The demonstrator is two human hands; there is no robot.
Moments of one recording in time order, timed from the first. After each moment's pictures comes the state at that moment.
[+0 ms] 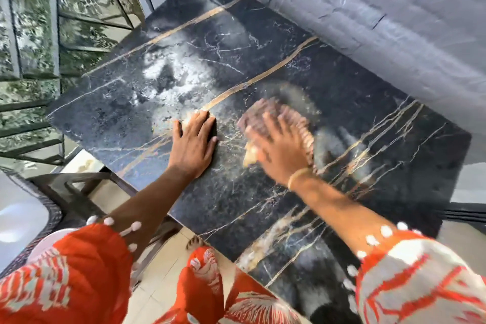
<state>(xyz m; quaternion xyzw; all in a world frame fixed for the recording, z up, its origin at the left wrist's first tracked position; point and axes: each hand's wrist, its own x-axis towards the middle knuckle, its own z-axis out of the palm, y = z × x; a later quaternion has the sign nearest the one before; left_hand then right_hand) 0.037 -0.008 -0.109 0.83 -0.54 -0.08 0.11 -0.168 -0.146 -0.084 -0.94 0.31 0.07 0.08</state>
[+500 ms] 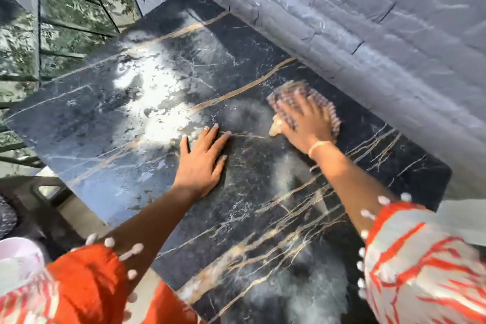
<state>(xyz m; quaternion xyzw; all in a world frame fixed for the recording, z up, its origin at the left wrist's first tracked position) -0.052 -0.082 -0.103 0.84 -0.52 -0.11 0.09 -0.211 -0.342 -0.086 -0.91 0.39 0.10 0.07</state>
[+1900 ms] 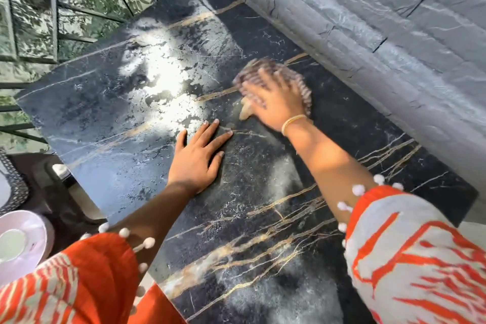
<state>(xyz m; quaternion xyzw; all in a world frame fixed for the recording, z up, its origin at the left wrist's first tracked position) -0.063 -0.086 -0.102 0.87 -0.48 -0.09 0.08 -0.124 -0.346 -0.089 -0.97 0.24 0.05 0.06</state>
